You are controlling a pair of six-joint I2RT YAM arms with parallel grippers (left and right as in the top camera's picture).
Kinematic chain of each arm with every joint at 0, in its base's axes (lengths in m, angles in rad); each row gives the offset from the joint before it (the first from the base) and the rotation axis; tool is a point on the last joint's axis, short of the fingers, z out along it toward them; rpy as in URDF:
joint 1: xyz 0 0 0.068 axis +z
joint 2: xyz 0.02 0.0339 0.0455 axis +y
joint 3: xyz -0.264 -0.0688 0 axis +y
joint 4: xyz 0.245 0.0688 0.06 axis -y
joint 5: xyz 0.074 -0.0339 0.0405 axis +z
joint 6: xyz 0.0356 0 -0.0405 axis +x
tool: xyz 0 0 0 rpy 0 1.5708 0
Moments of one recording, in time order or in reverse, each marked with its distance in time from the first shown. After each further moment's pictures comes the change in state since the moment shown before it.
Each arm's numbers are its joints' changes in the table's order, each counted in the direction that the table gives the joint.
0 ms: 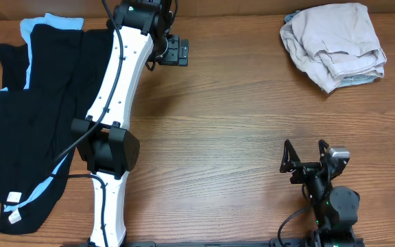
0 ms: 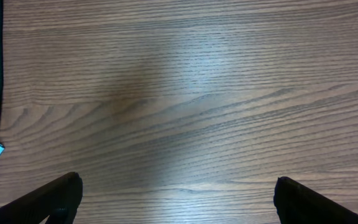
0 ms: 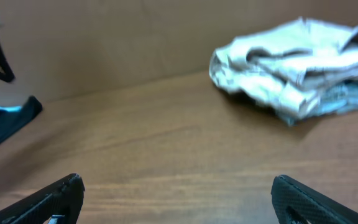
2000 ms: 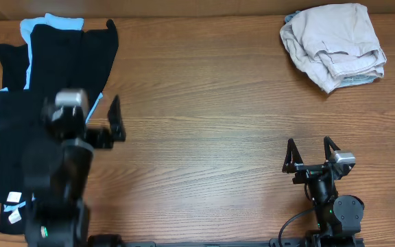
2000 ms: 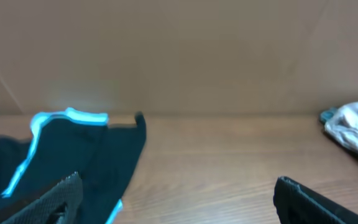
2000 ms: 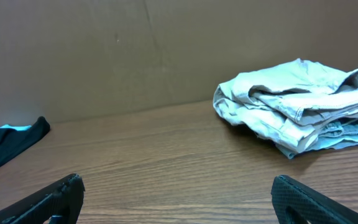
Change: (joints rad) left arm 0.286 -1.653 1.674 1.117 -0.083 0.185; right arm 0.000 -0.109 0.000 0.004 0.000 -0.024
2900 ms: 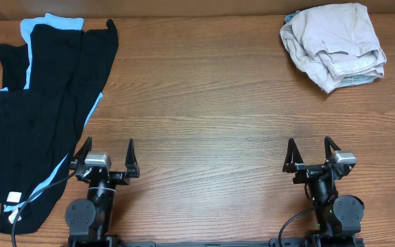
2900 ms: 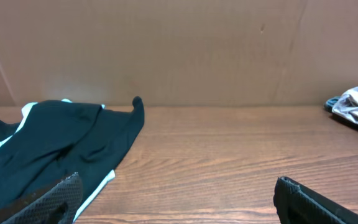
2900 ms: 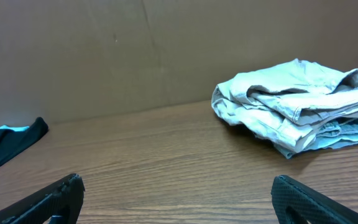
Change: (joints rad) left arm 0.005 -0.552 0.727 0.327 -0.006 0.003; right arm 0.000 0.000 0.000 0.000 -0.006 0.000
